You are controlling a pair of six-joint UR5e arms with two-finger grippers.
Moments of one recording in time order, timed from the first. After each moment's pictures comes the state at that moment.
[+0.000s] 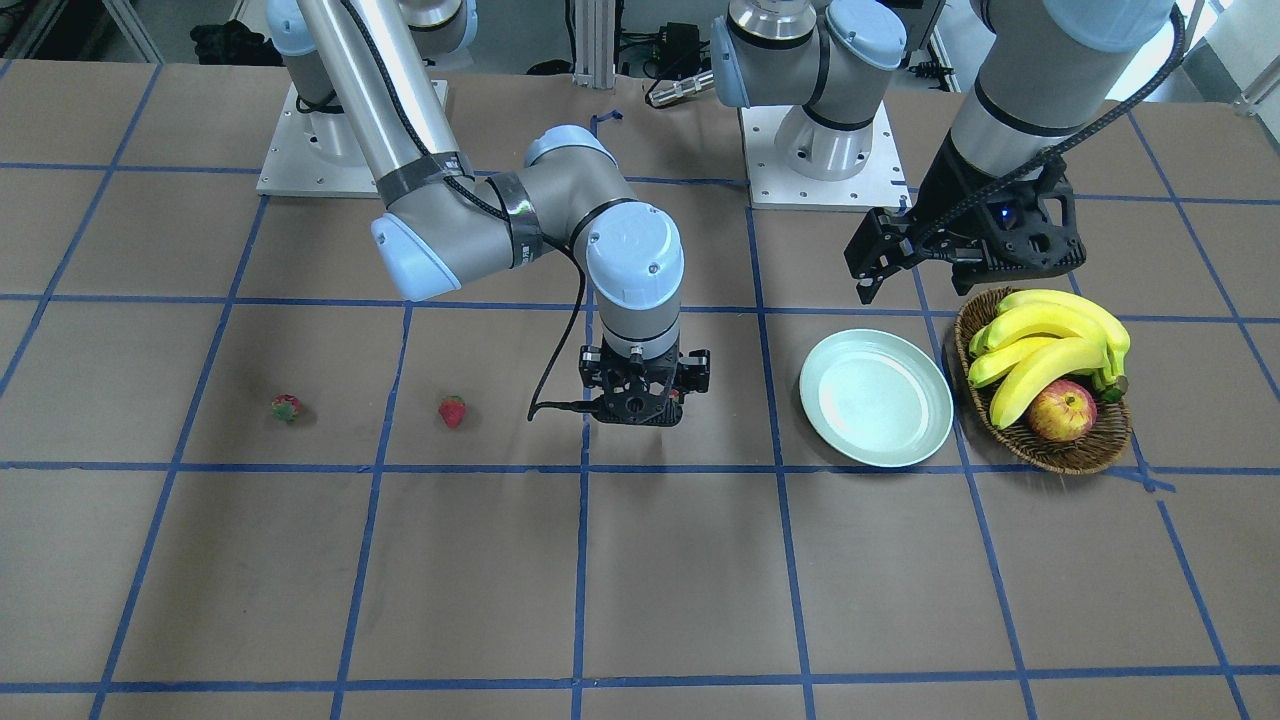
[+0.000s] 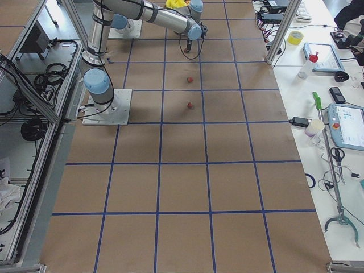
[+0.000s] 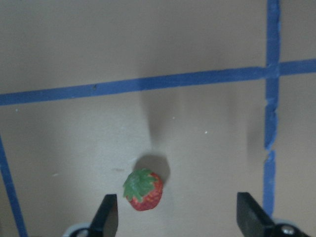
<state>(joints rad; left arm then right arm) -1.47 -1.55 -1.68 -1.47 1.59 -0.02 2.05 -1.07 1.63 -2.12 -1.49 0.55</state>
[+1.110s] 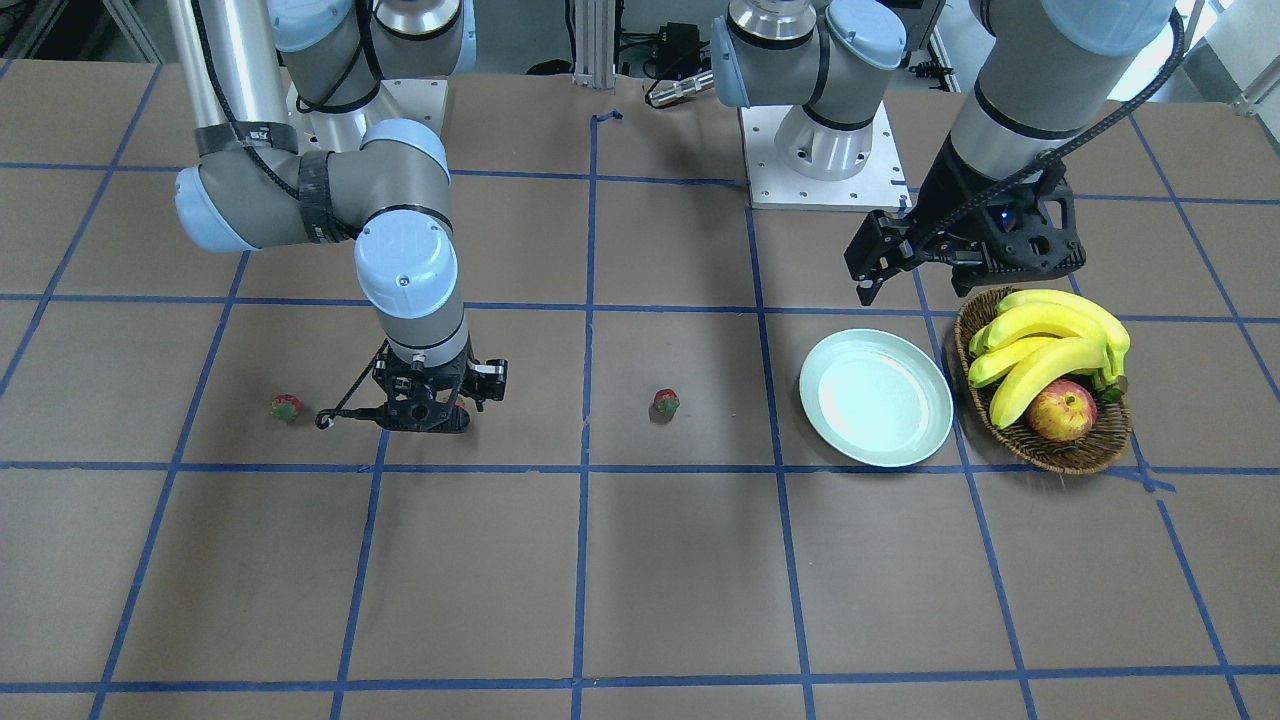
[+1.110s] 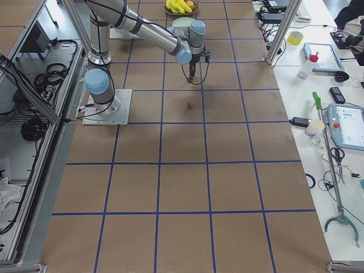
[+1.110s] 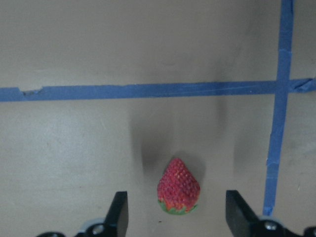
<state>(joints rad) -1.47 -1.55 -1.68 -1.46 1.59 -0.02 1.75 -1.24 1.96 -2.22 -1.62 0.19</state>
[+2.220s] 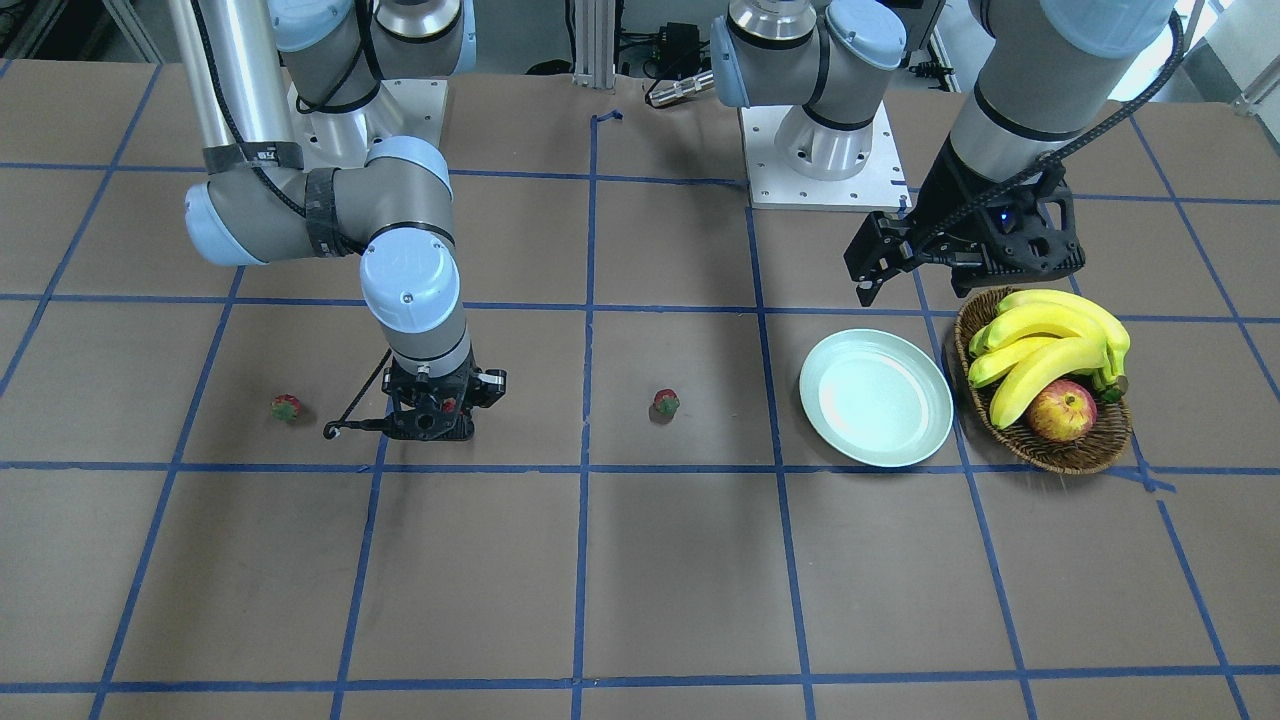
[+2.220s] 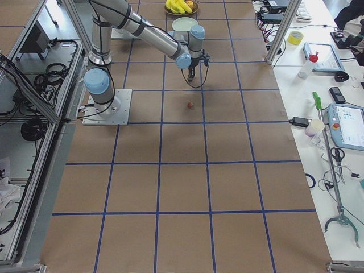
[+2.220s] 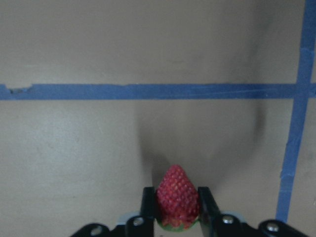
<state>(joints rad) -1.47 -1.55 -1.68 -1.46 1.59 -0.02 1.75 -1.21 1.95 -2.23 -1.61 0.17</state>
